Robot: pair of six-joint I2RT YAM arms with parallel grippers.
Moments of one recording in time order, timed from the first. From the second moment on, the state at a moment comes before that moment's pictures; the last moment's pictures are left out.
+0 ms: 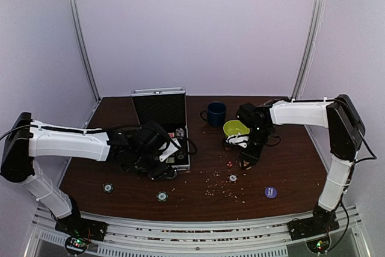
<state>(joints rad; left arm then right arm) -1.00 1.54 0.97 -0.41 -0.27 0.16 0.59 1.85 1.29 -0.91 -0.14 -0.50</state>
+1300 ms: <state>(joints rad) -0.80 0.96 0.76 -0.29 -0.77 -0.09 0.89 2.57 2.33 -0.47 -0.06 -0.31</state>
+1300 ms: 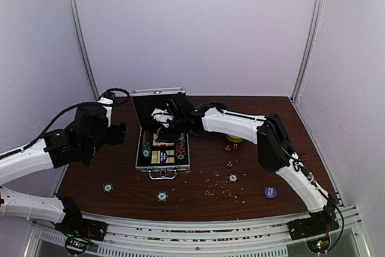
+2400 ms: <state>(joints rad) -0.80 1.00 0.76 -0.28 -0.76 -0.05 0.89 2.19 1.90 -0.49 -0.18 -0.33</state>
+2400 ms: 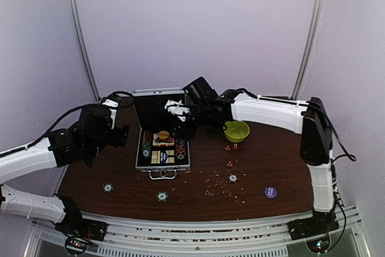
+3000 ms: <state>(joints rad) -0.80 1.05 0.76 -0.25 -0.74 0.02 0.68 1.55 1.08 -0.85 -0.26 -0.69</state>
